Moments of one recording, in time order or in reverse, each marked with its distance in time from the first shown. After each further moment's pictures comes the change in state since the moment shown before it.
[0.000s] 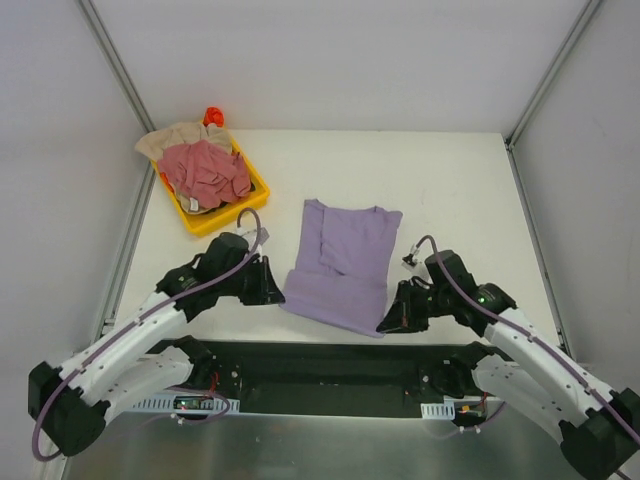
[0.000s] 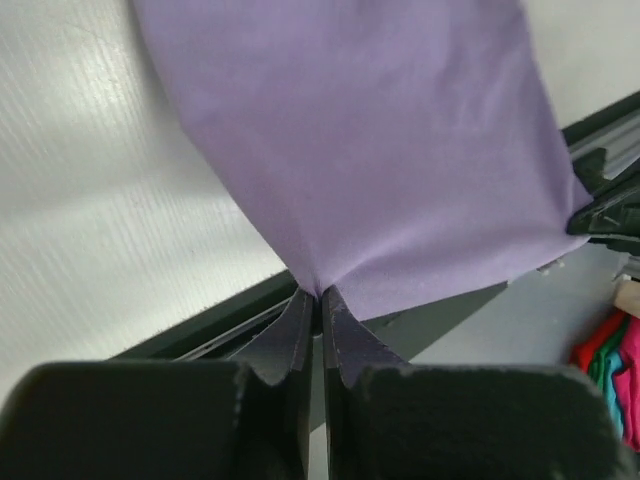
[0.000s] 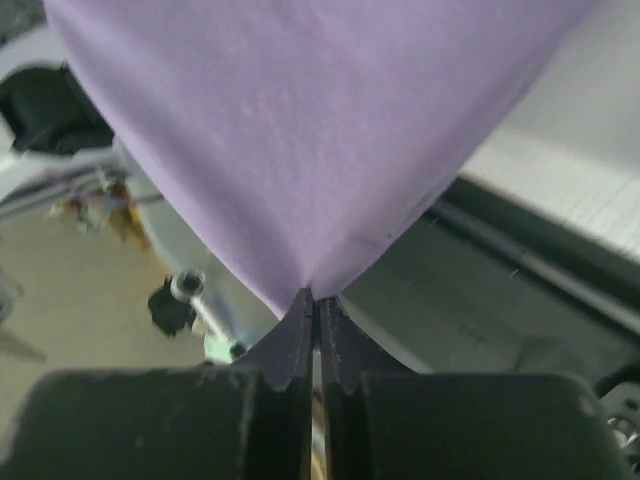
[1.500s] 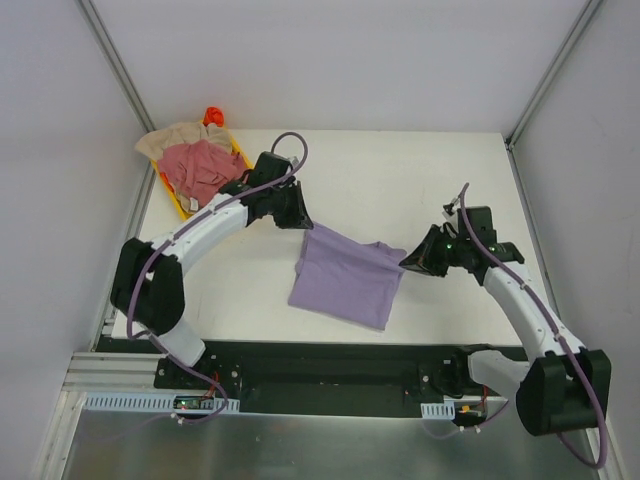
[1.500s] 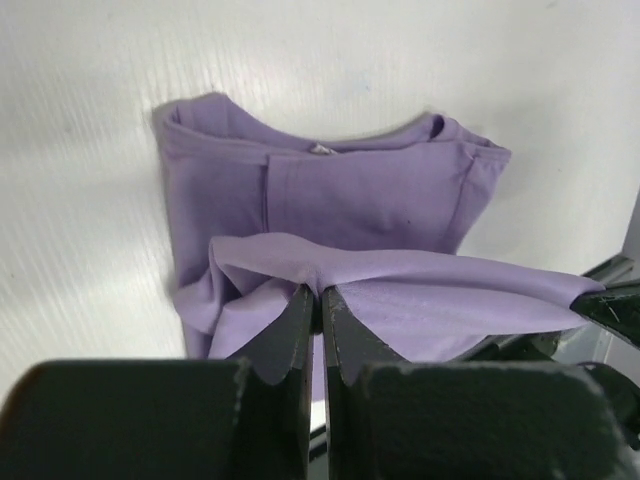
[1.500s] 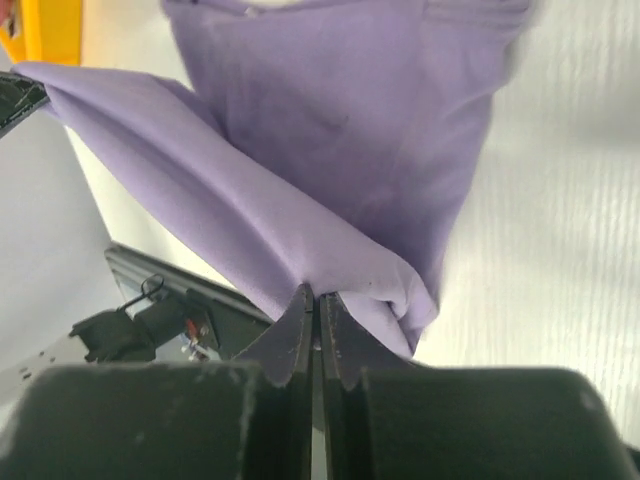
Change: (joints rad) left arm 0.136 0.678 0.601 0.085 -0.013 0.064; right arm -0.406 0.237 0.249 0.006 0.052 -0.135
